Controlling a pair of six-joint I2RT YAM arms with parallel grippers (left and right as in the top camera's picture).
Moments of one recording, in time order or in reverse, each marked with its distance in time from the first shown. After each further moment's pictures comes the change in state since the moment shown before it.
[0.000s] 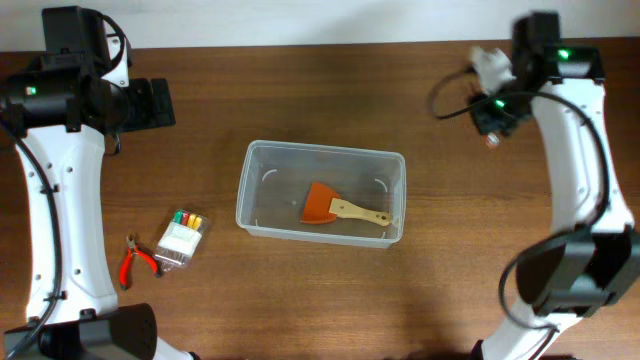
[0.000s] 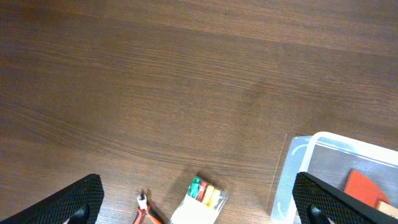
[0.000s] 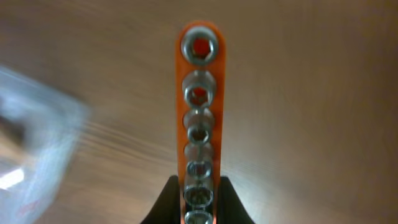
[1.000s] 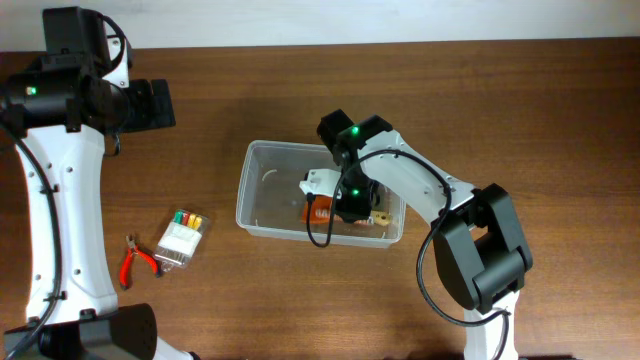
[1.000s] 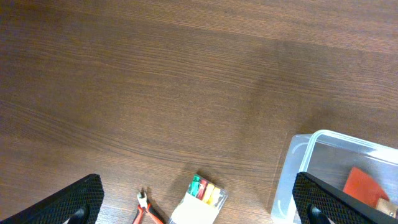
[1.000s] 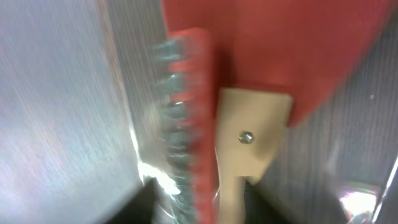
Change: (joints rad) left arm 0.000 0.000 0.000 -0.007 0.000 0.000; right arm 0.575 0.170 -0.362 0.146 -0.080 -0.429
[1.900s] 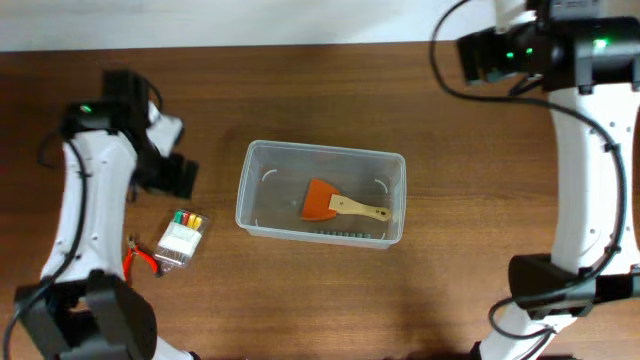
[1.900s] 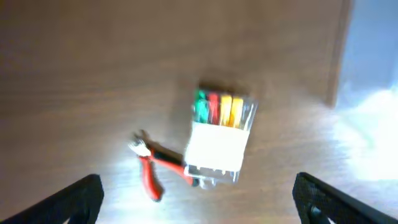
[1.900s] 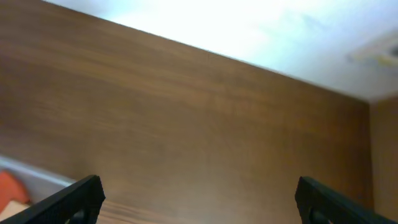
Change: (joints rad) left arm 0.000 0.005 -0.442 0.015 -0.010 0.343; right arm -0.499 -0.177 0.797 -0.190 0.216 0.578
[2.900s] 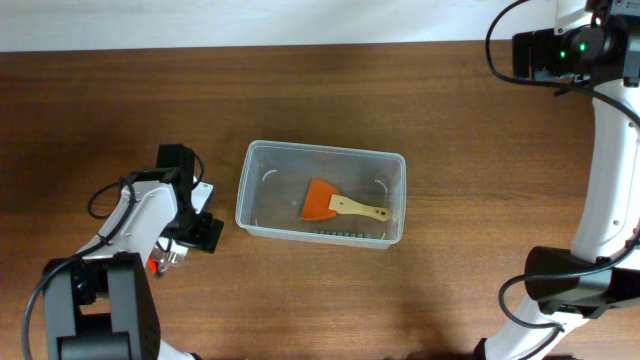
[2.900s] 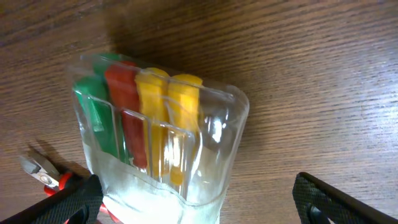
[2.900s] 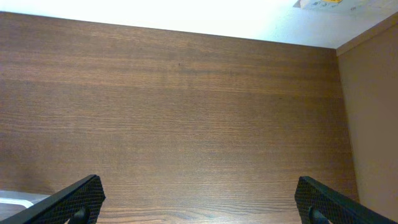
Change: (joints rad) left arm -0.069 -0.018 -0.555 0.425 -0.089 -0.014; right arm -0.179 0.015 -0.011 -0.001 -0.004 0.025
